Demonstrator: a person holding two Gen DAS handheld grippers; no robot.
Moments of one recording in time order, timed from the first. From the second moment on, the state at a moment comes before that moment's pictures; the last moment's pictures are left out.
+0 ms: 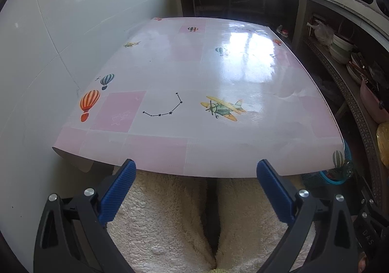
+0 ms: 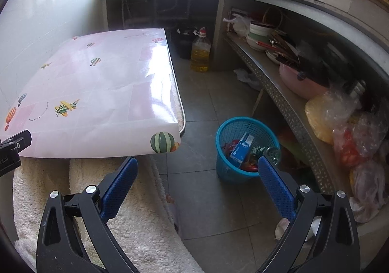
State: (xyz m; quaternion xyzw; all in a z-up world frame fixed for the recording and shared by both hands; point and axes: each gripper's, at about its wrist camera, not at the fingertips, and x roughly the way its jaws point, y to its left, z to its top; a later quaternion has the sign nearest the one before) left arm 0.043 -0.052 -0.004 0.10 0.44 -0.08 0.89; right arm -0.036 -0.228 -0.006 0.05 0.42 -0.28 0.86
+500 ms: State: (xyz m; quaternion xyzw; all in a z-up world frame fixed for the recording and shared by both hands) left arm 0.036 -0.063 -0.005 0.11 0.44 -0.09 0.88; right arm -0.036 -0.234 -0.006 0.05 0.41 -0.28 0.86
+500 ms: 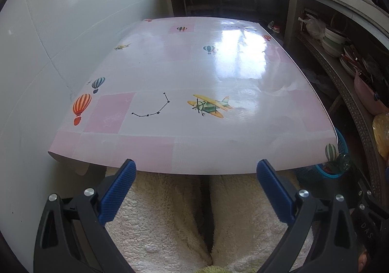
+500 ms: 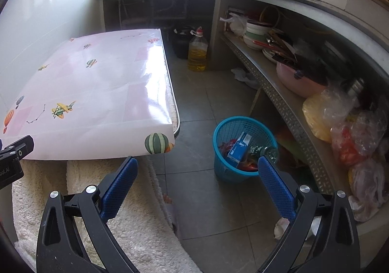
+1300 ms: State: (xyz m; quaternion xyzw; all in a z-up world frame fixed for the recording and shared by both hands) left arm 0.033 -0.065 -0.004 0.11 0.44 -0.10 0.88; right arm -0.036 -0.235 -0.002 0.05 0.41 -0.29 0.86
